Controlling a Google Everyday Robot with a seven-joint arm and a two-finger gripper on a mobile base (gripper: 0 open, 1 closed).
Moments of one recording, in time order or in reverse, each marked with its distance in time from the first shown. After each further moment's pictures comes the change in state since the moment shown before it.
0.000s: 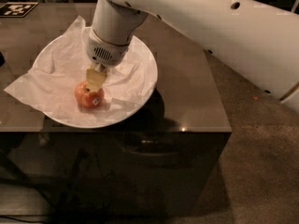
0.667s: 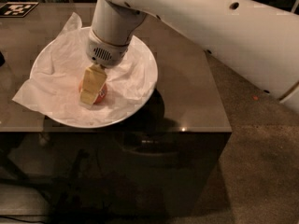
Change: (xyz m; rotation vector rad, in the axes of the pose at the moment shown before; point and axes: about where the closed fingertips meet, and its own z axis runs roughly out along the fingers) arm 0.000 0.000 0.000 0.000 0.000 0.000
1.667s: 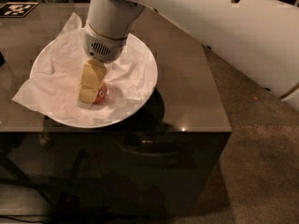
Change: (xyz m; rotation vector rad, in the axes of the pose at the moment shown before) arm -0.006 -0.001 -0.014 0.035 0.015 -0.062
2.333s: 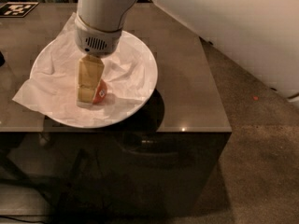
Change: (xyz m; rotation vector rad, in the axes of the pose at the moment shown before) arm -0.014 0.012 -0.022 0.040 0.026 -0.141
